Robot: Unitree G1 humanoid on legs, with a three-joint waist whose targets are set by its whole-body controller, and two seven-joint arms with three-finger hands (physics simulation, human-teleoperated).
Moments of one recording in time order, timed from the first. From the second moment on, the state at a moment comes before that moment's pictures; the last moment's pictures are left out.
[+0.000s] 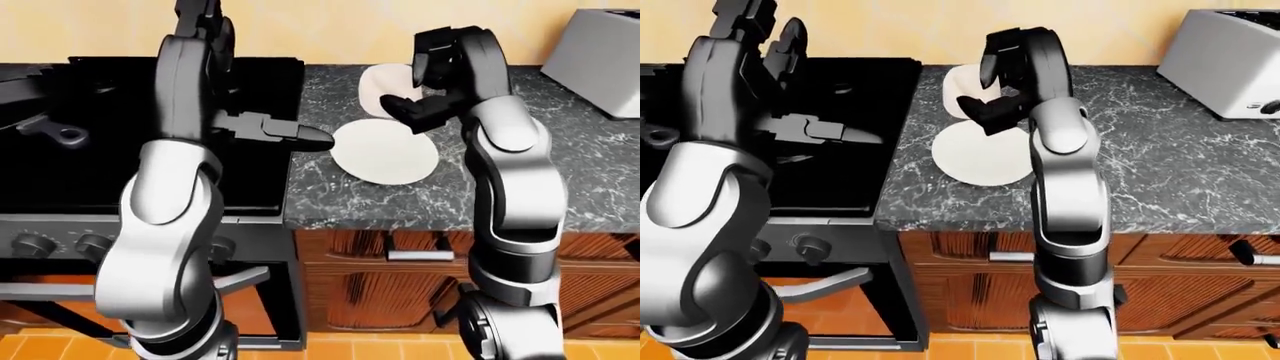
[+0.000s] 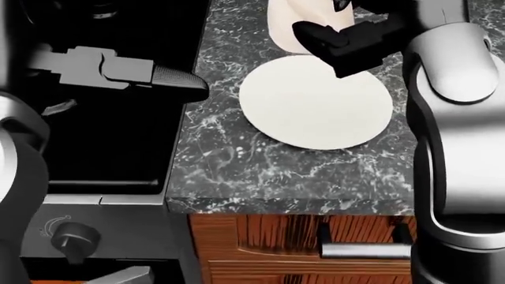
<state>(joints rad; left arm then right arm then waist) -0.78 0.14 0.05 -0.70 0.00 1.02 0.04 -0.89 -0.20 -0.07 -0.26 -0.23 0.87 0.13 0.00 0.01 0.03</state>
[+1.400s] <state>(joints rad) -0.78 0.15 0.07 -0.70 0.01 1.03 0.04 -0.89 -0.18 -0.04 -0.27 -0.25 0.82 0.16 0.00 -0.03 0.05</state>
